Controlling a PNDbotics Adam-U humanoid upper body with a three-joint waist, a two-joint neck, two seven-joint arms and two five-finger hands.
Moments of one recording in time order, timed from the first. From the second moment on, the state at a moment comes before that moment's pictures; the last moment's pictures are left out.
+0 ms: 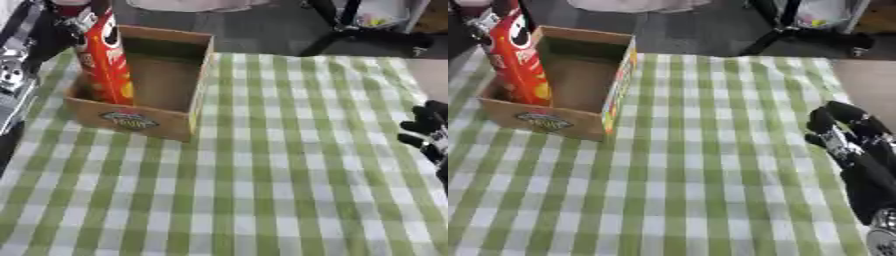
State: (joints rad) left arm -1.11 0.53 -0.08 -1.10 -0.11 0.03 0.02; right arm -0.28 -0.46 0.01 -1.98 -0.57 0.09 -0.36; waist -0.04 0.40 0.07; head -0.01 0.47
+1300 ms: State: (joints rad) left arm -1.13 0.54 -0.08 -1.18 -0.15 0.08 0.00; right arm -0.27 -0.45 0.01 -1.98 -0.57 0.09 -0.37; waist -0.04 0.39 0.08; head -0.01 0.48
